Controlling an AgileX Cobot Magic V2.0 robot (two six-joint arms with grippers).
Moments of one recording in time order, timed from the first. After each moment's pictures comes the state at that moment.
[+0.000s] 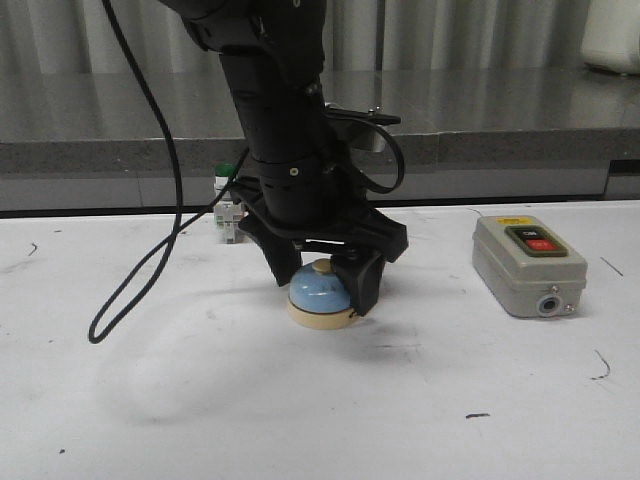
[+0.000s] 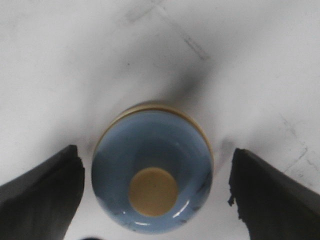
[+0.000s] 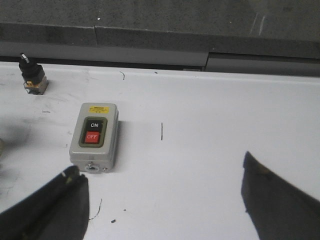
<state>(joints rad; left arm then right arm) -0.70 2.13 -1.63 -0.01 0.81 0.00 0.02 0.54 -0.56 -0.02 0.51 0.02</state>
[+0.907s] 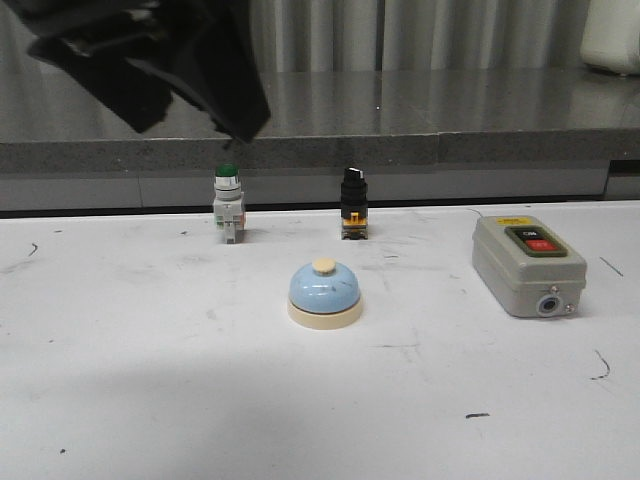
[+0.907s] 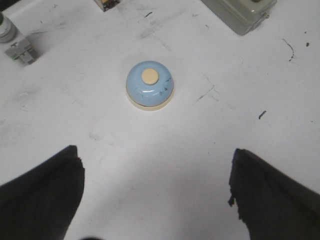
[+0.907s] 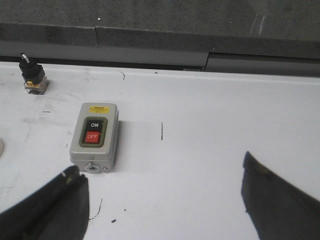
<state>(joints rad) -0.70 1.29 -1.04 -0.04 0.67 0.00 0.02 0.54 -0.56 -0.02 0.51 0.02</state>
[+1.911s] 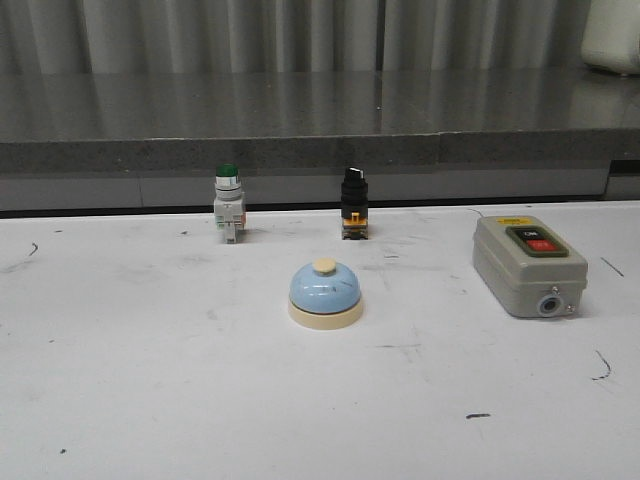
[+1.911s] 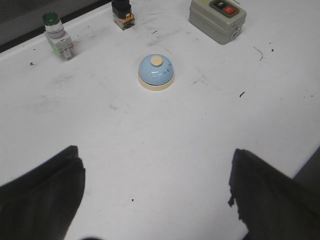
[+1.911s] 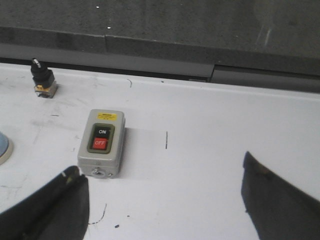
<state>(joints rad) -0.70 0.68 -0.66 0.00 0.67 -0.03 0.07 0.56 -0.62 -0.02 0.56 -0.02</state>
